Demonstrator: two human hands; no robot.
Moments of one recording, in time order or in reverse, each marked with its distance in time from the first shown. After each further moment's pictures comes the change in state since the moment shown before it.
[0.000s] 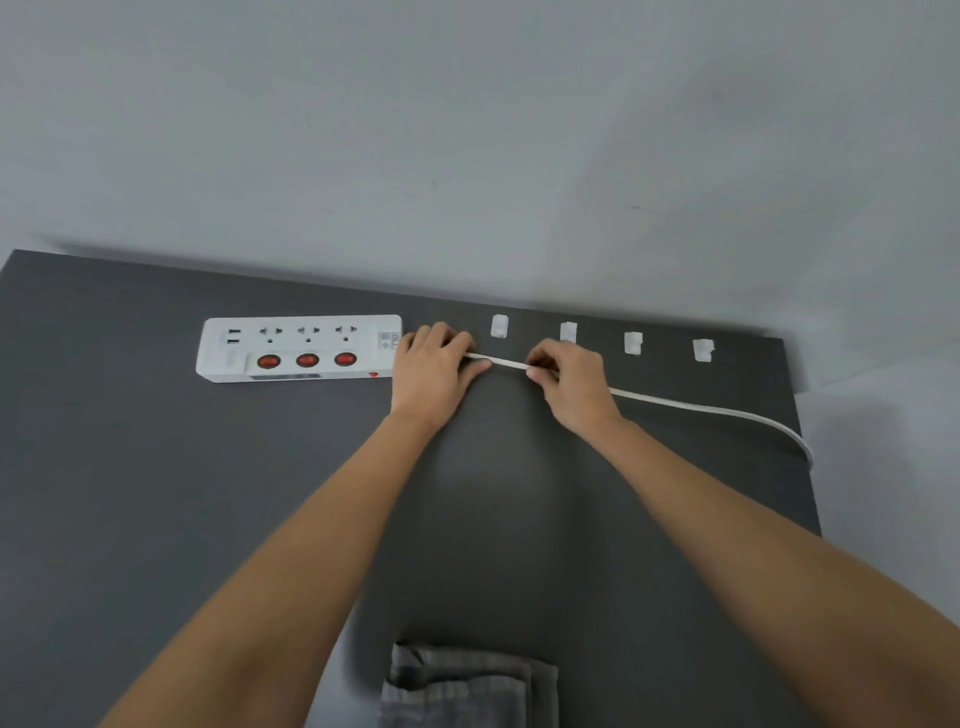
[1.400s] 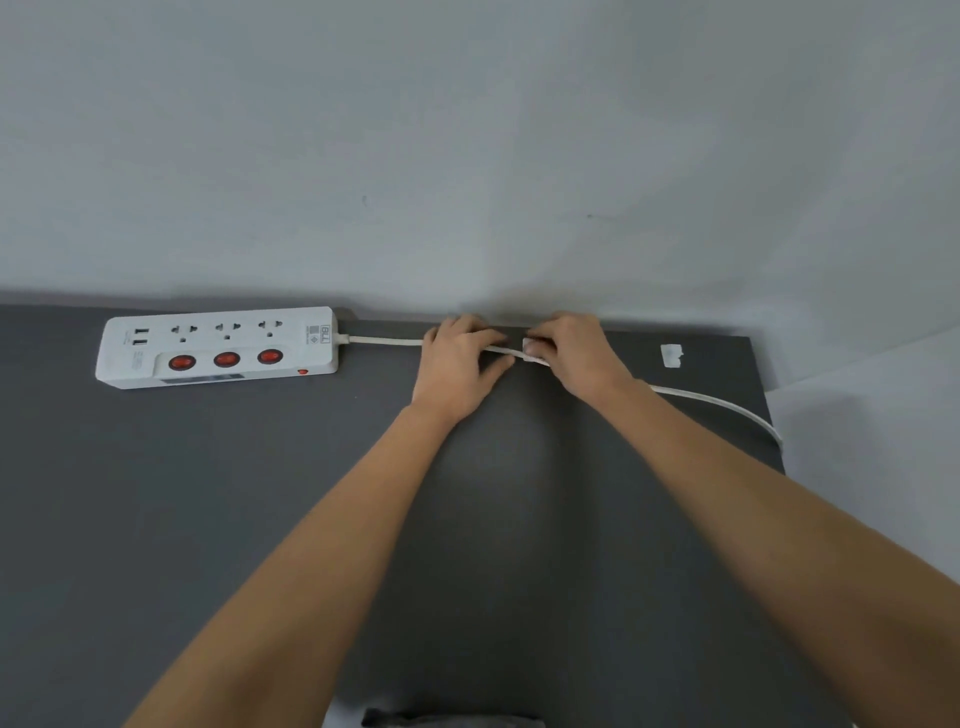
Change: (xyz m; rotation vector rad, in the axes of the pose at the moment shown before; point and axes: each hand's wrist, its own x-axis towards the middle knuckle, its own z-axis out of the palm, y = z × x) left_hand 0.053 0.053 0.022 -0.288 -0.174 0.053; right_hand 0.056 0.036 -0.037 -0.243 -0.115 -0.052
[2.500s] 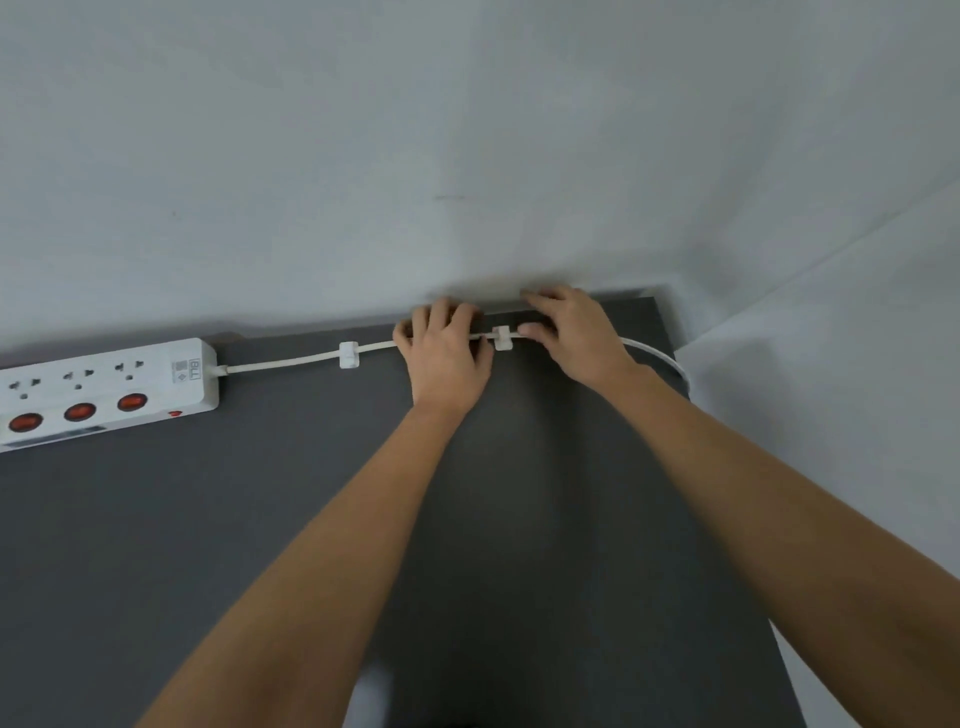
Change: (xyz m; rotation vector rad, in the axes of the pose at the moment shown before) left_hand 0.027 0.082 0.076 0.112 0.162 -0.053; right_hand -0.042 0.095 -0.039 -0.072 0.155 0.108
